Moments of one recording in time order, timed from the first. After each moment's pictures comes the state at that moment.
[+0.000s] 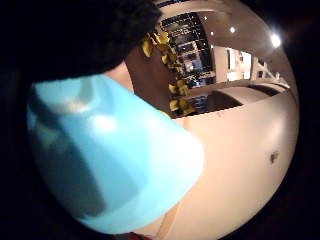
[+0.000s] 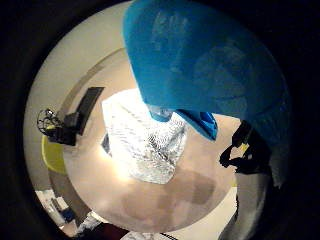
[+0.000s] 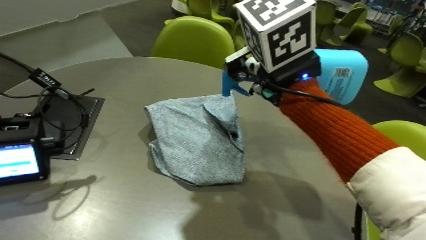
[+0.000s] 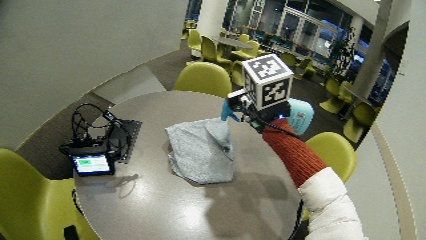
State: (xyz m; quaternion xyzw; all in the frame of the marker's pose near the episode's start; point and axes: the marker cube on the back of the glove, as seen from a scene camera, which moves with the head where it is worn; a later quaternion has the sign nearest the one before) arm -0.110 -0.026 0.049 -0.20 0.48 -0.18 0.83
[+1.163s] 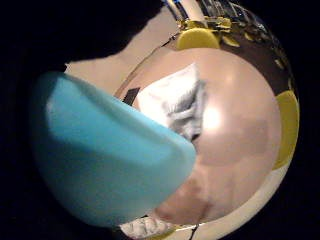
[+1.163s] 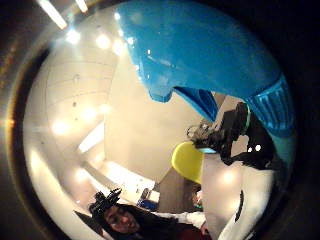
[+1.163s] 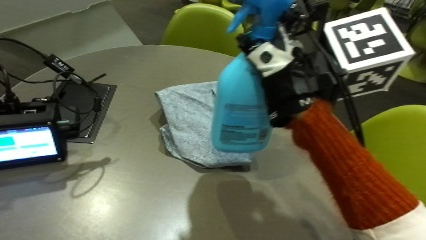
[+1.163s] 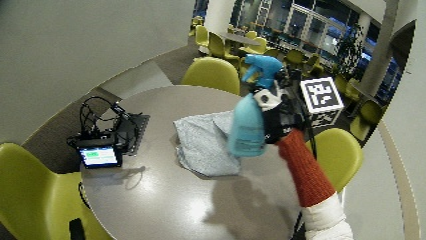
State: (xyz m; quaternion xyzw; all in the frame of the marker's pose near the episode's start) arm -0.176 0.046 0.036 -0.14 -0.18 -0.05 0.97
